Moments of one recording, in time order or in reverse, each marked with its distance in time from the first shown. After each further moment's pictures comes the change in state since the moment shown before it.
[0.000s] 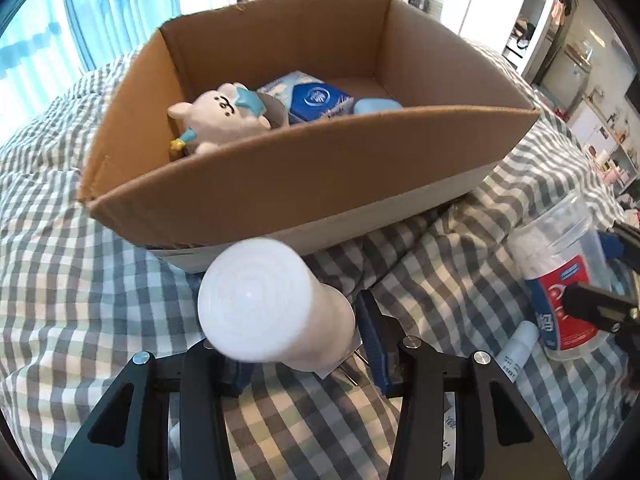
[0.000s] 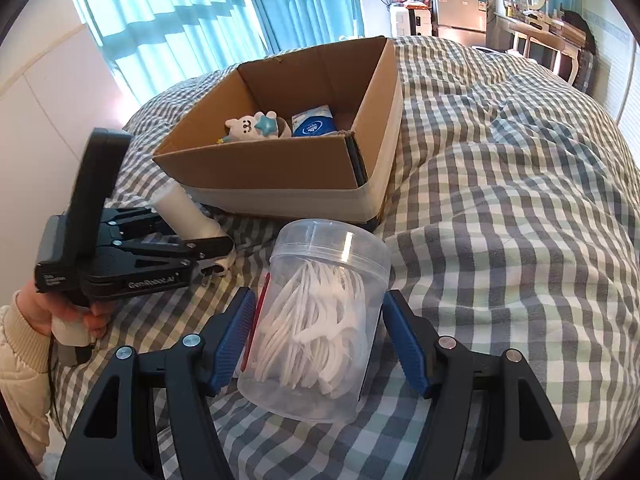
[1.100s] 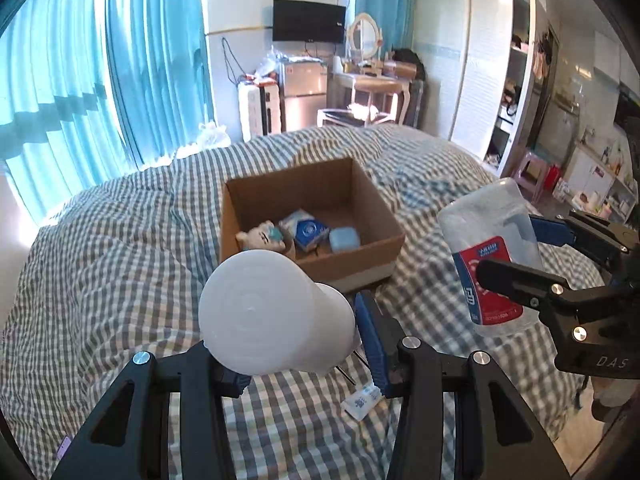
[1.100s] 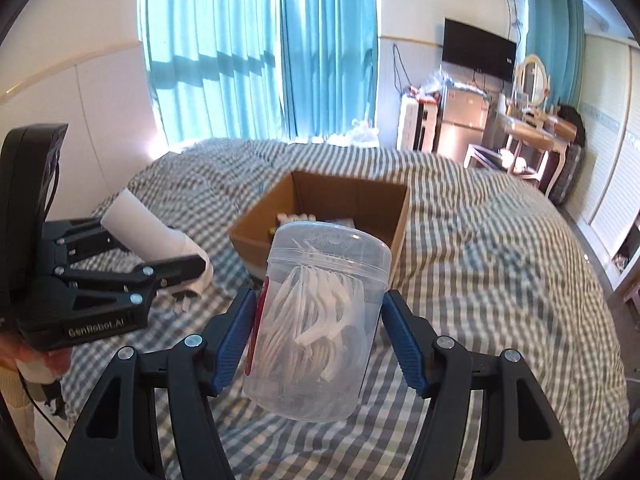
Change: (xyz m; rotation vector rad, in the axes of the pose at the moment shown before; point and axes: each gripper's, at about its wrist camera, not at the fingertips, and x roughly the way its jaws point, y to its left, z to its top) left arm -0.190 -0.032 -0.028 -0.013 -0.345 0.070; right arm -0.132 0.074 0.019 -0.179 -0.282 -0.092
